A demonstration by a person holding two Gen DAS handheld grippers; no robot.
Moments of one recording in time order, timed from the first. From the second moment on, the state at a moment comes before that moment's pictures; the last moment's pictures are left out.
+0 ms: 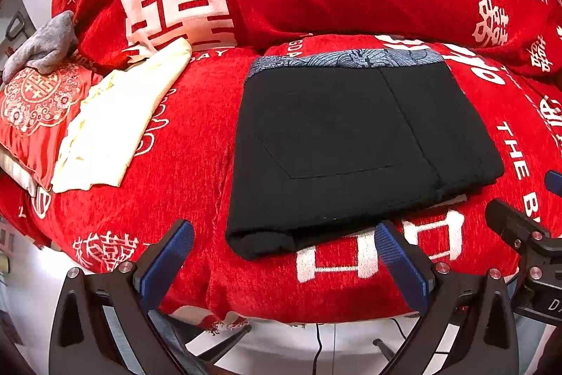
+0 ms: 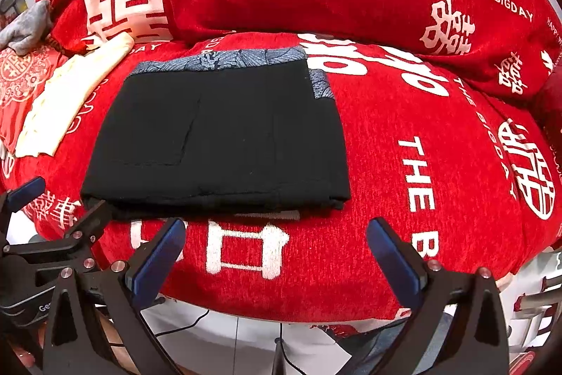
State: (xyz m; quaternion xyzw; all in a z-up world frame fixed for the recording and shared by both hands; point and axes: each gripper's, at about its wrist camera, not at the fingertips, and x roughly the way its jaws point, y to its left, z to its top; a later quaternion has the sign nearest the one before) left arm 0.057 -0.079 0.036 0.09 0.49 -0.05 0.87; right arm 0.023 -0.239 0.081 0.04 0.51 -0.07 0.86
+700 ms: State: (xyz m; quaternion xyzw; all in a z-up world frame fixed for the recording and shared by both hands) left arm 0.054 -0.079 0.039 0.09 0.48 -0.06 0.87; right arm 0.022 -0.238 0.076 0.04 0.51 -0.07 0.85
